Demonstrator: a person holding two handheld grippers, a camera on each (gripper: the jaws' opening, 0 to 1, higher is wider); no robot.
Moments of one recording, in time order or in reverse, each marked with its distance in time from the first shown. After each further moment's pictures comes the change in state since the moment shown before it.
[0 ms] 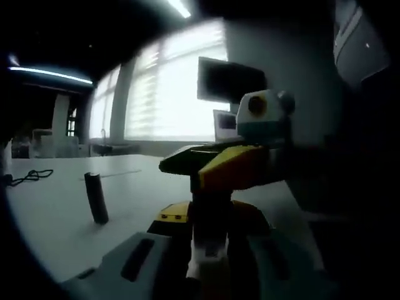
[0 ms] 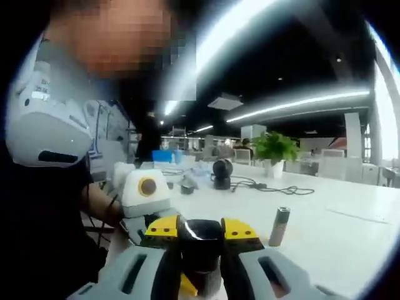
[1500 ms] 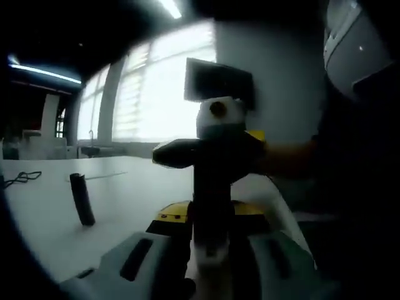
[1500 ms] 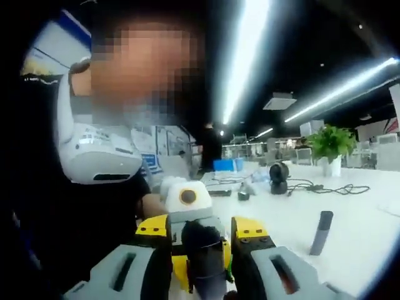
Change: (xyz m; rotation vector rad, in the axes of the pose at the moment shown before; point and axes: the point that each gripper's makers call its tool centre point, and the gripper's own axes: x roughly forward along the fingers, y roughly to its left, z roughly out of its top) left arm 0.003 -0.019 0.000 0.007 -0.013 -0.078; right arm -0.020 0.016 0.010 0.083 -0.062 0.383
